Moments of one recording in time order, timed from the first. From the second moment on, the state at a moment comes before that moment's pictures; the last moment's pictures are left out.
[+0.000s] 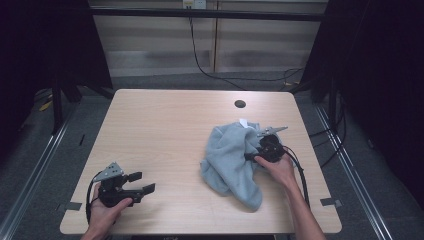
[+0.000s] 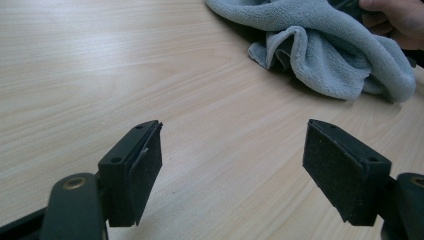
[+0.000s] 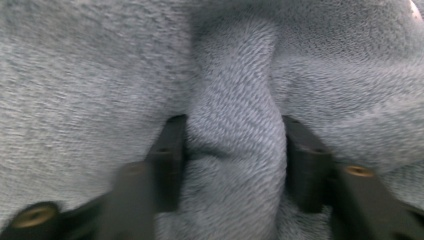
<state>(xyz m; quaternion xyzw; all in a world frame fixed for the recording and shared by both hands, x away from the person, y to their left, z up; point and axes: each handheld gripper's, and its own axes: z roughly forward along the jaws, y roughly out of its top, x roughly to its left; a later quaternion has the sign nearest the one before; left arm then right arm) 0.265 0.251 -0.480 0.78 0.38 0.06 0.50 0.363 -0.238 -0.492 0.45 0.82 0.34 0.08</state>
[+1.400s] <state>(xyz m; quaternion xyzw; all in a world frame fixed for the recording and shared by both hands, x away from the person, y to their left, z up) 0.264 0.252 -0.480 0.77 0.39 0.06 0.50 0.289 -0.093 -0.493 0.27 0.88 0.38 0.01</state>
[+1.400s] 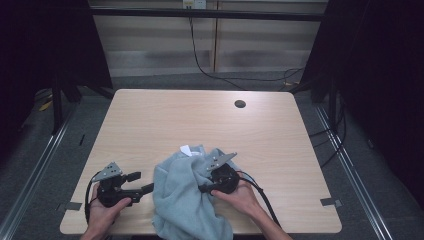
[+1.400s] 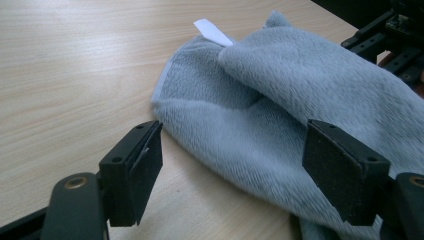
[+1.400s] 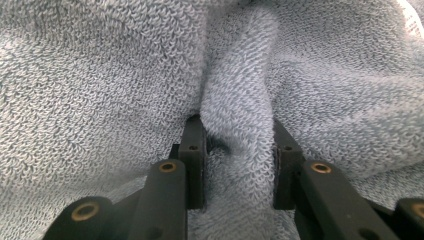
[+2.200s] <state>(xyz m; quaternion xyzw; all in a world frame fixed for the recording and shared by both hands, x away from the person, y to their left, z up) 0.311 0.196 -0.464 0.80 0.35 0.04 0.49 0.307 -0.200 -0.470 0.39 0.82 0.42 0.06</state>
